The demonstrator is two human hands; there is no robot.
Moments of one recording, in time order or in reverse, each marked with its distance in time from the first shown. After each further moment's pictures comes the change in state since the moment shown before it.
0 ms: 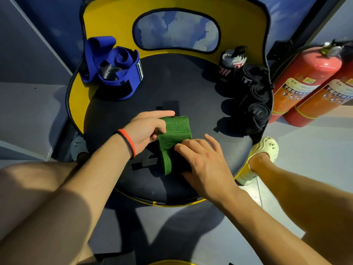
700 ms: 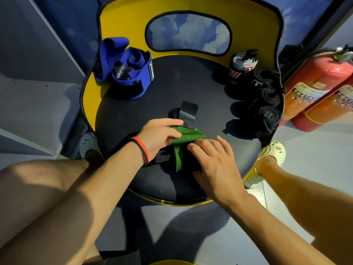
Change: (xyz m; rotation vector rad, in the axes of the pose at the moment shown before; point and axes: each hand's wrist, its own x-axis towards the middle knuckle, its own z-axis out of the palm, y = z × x) left_hand -0.024 -0.007 0.010 -0.073 0.066 -0.035; right_hand -0.005 -0.005 0.001 -0.056 0.052 0.027
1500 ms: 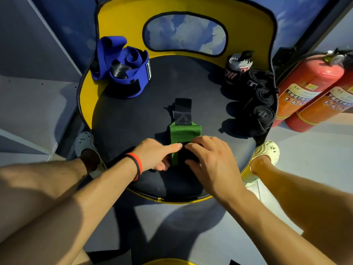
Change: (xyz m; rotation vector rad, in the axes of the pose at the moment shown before) left_hand -0.028 -0.019 -0.002 0.535 0.040 -0.191; right_hand 0.004 0.002 -0.009 0.116 0.078 0.027
